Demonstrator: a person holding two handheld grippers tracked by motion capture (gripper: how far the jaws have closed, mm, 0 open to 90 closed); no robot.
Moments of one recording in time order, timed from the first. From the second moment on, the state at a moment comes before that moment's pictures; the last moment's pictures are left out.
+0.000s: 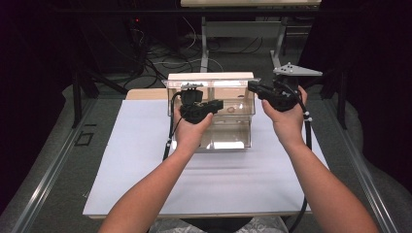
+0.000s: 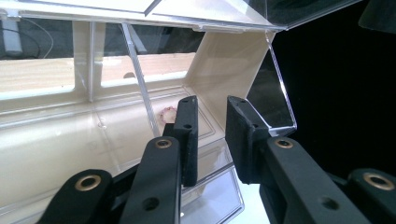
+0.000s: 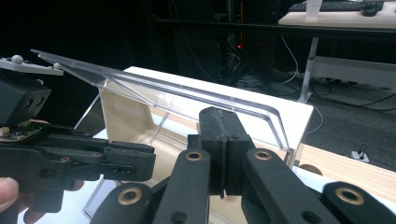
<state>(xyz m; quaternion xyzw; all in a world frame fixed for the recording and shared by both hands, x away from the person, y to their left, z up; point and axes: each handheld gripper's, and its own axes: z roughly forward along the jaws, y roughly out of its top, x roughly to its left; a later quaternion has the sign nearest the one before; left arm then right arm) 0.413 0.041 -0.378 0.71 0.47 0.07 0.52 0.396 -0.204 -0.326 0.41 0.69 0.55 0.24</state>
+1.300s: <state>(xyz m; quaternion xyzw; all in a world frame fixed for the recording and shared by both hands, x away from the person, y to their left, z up) 0.393 0.084 -0.346 0.71 0.45 0.10 0.53 0.390 -0.207 -0.326 0.40 0.69 0.55 0.24</state>
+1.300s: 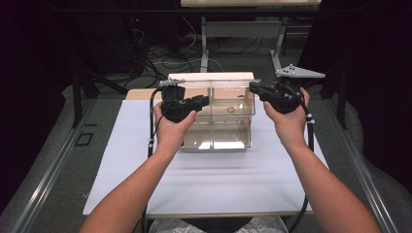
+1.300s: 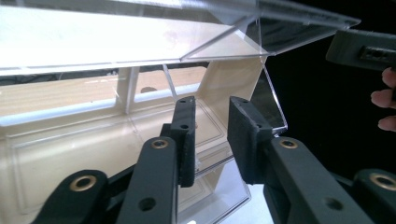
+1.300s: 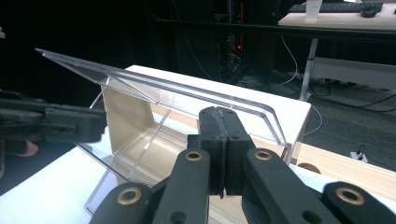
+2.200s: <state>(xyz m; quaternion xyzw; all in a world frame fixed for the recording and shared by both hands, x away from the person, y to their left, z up) 0.382 0.117 -0.298 0.71 0.44 0.12 0.54 0.390 -0.208 -0.329 0.41 0.69 0.55 0.24</state>
